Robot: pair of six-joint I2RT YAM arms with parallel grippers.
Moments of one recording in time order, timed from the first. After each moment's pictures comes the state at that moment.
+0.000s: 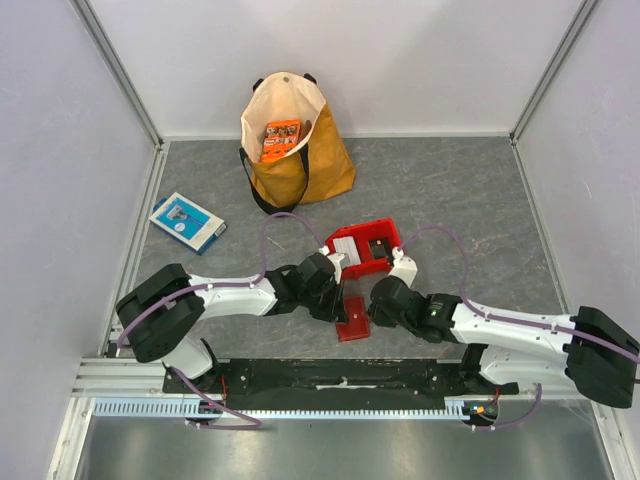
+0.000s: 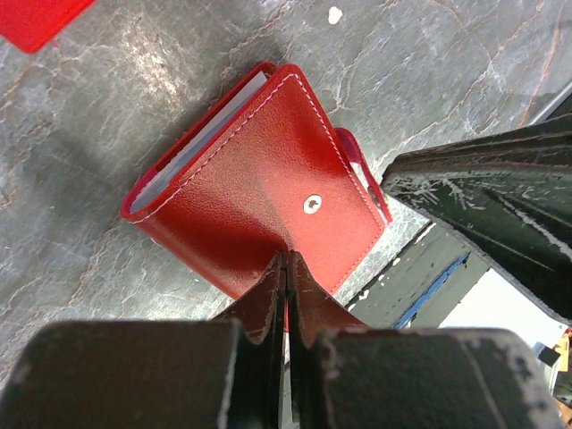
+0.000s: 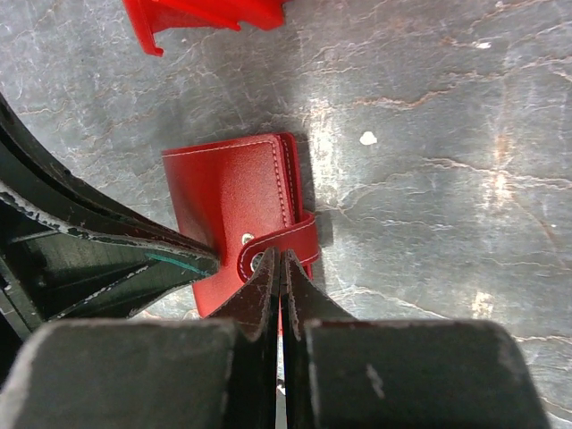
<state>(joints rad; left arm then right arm) -0.98 1.55 0.69 -0.01 0.24 -0.72 1.07 1.10 0.50 -0.29 0.35 1.06</state>
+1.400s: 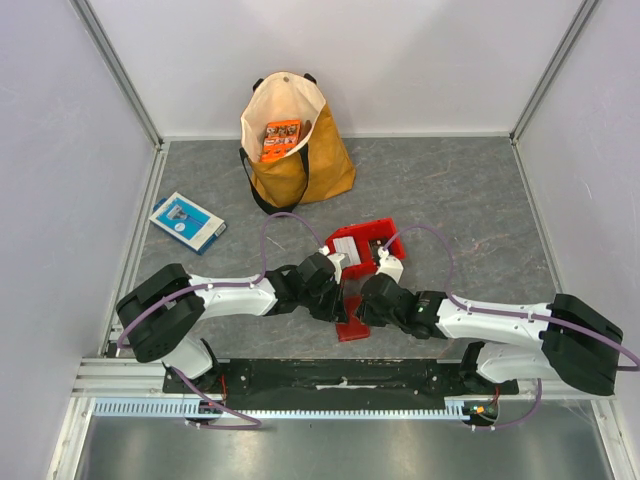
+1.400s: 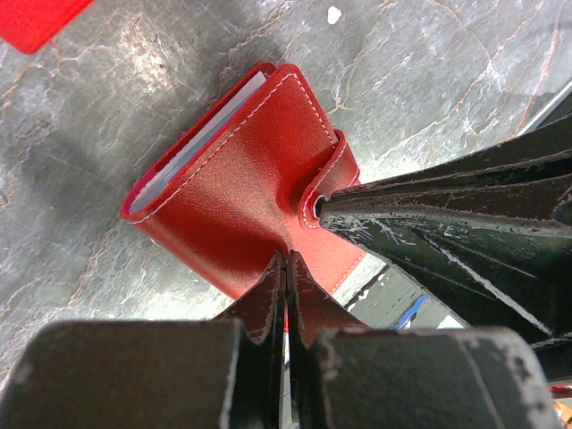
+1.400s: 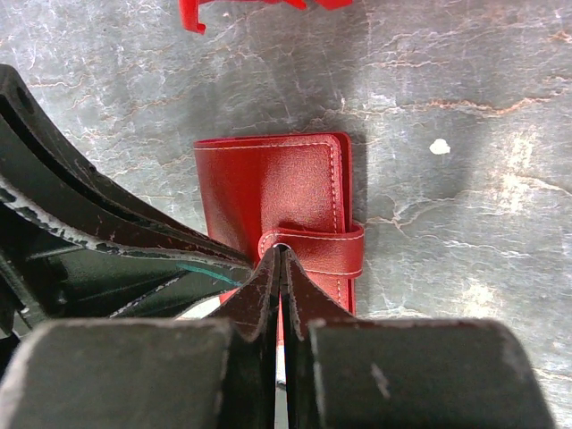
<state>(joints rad) -0.98 1.55 0.69 -0.01 0.25 -0.72 1.07 1.23 0.53 -0.17 0.27 1.02</state>
